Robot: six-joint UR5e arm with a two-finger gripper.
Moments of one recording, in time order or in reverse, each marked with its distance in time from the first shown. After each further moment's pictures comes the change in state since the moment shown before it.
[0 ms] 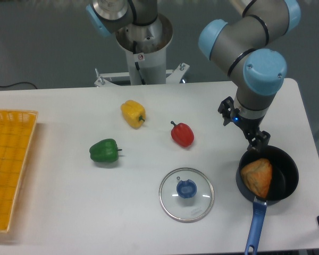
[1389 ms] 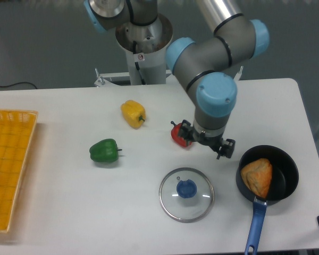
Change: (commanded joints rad) arm -0.170 0.000 -0.138 0.161 -0.063 -0.773
